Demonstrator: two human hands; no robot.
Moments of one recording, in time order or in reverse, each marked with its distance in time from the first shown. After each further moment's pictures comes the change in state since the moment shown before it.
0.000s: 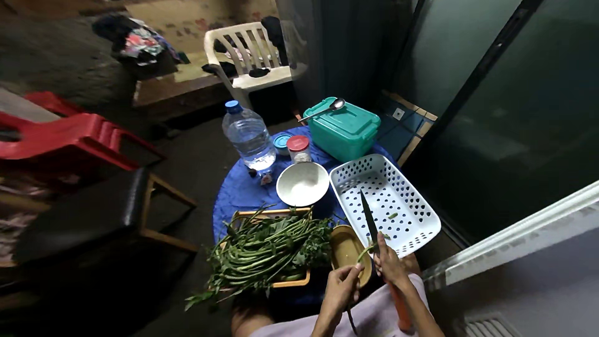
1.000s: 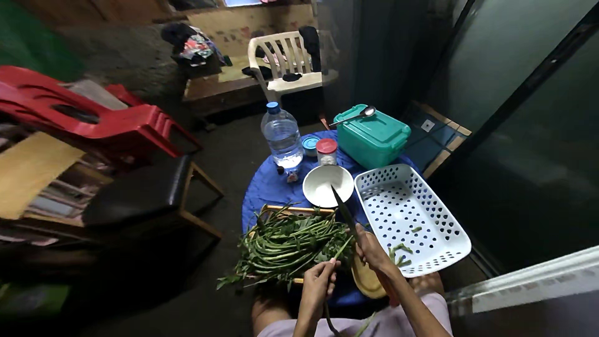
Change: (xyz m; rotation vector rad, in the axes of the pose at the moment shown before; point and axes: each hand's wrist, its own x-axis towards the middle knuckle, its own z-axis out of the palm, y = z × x) left_hand -0.024 0.022 -0.079 -0.141 0.357 0.102; right_hand 0.038 -0.060 0.078 -0.153 -0.378 -0.231
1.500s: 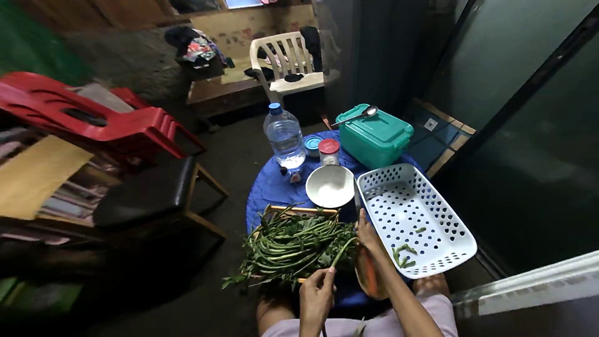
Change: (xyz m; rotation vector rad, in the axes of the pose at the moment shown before) left_hand -0.021 -0.003 -0.009 0.398 0.166 0.190; right_hand 0.070 0.008 0.017 -0.048 0.294 0.278
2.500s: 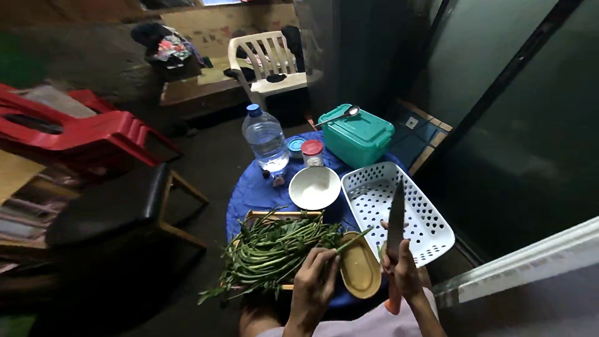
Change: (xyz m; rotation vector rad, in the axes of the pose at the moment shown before) left_hand 0.016 0.042 0.019 0.204 0.096 1.012; right_hand -0.134 0.030 -0.094 0.547 0.083 -0.601
